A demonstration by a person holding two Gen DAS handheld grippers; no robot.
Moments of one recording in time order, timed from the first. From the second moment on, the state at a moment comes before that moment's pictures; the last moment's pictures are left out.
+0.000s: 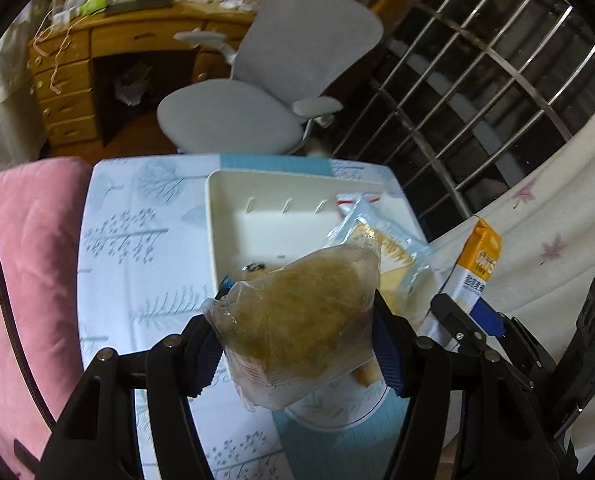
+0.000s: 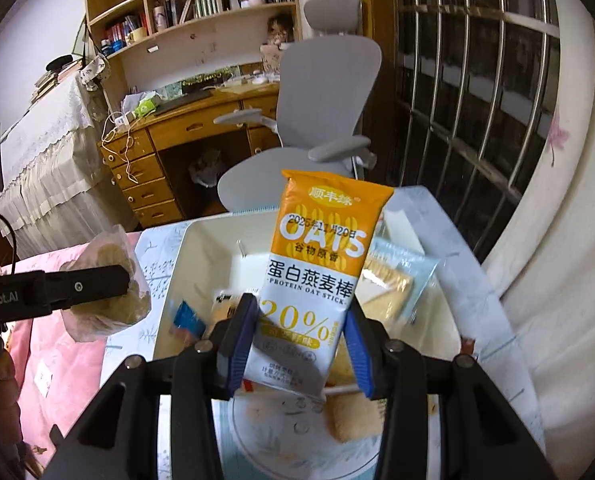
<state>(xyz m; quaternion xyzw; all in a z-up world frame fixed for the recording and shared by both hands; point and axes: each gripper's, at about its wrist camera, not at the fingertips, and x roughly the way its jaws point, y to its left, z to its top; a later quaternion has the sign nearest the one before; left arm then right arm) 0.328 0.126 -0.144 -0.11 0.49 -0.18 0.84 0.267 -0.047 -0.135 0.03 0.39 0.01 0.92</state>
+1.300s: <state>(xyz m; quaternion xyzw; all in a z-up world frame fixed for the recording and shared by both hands) 0.226 -0.017 -0.191 -0.10 0.61 -0.12 0.77 0.206 -0.165 -0.194 0.01 0.51 0.07 0.86</state>
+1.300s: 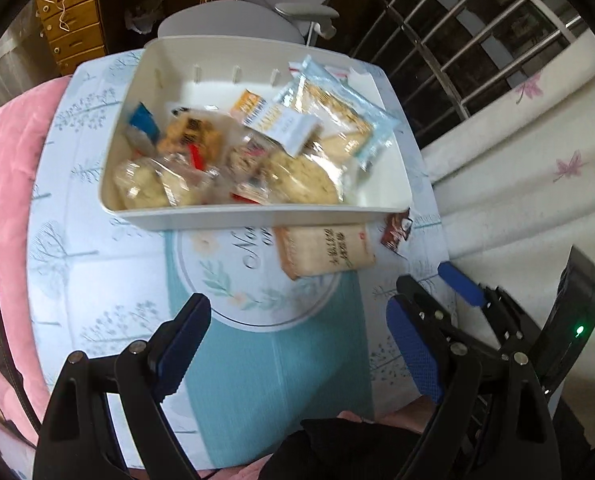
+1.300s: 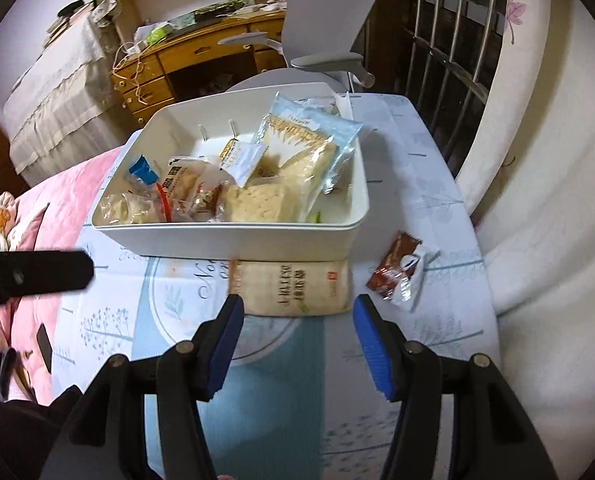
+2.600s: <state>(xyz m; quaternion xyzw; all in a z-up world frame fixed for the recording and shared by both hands) 0.248 -0.067 -0.332 -0.30 0.59 0.17 0.73 0.282 -0.269 -0.290 -0.01 0.56 0.10 0.82</state>
